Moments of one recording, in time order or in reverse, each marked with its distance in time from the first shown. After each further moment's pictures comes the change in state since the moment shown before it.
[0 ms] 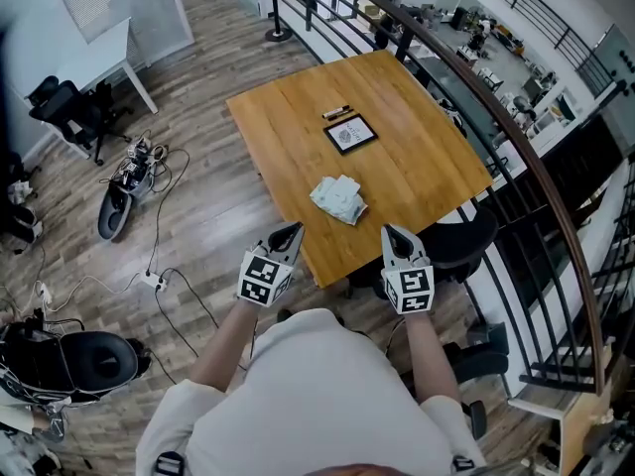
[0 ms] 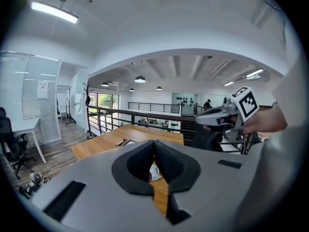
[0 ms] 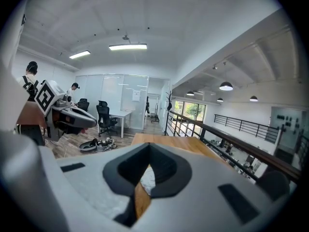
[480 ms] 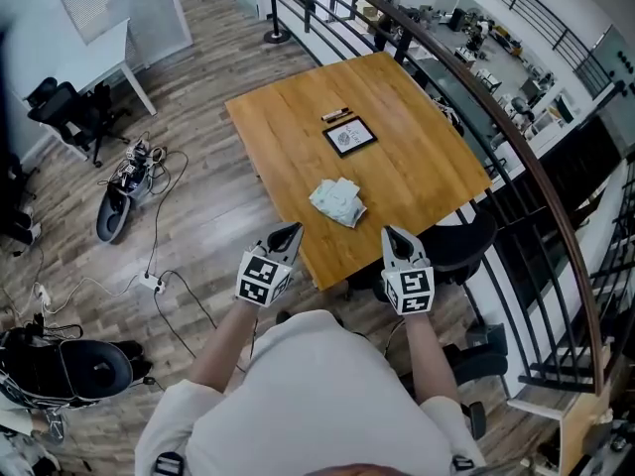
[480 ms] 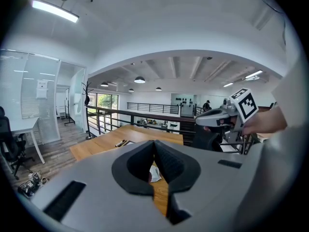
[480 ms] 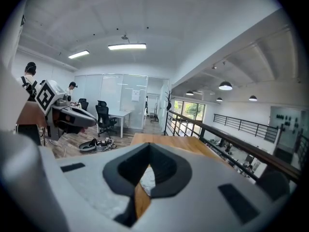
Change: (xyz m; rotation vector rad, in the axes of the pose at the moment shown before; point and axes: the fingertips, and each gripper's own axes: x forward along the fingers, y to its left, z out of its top) left arm 0.001 0.009 0.006 -0.003 -0.004 -0.014; right arm 0.005 0.000 0.005 0.004 0.003 -0.008
